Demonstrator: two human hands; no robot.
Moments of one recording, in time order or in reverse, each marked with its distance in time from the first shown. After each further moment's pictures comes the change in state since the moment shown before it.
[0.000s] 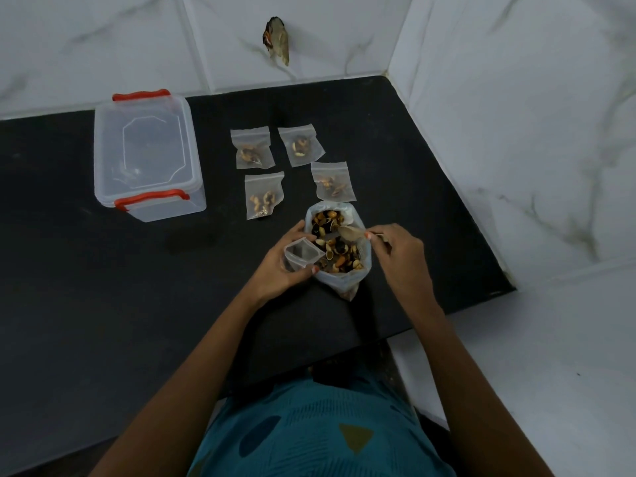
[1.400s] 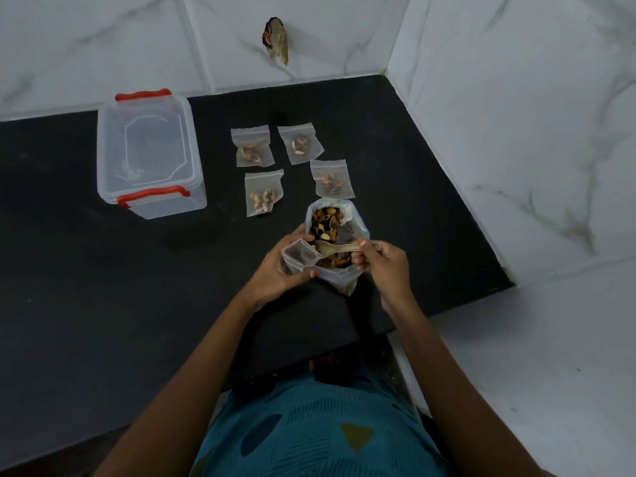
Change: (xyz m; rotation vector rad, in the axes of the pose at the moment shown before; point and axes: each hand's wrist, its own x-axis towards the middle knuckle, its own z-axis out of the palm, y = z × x) left_hand -0.014 0.007 0.005 -0.077 -0.019 -0.019; right_hand -0.015 -0.005 0.022 0.726 0.004 0.680
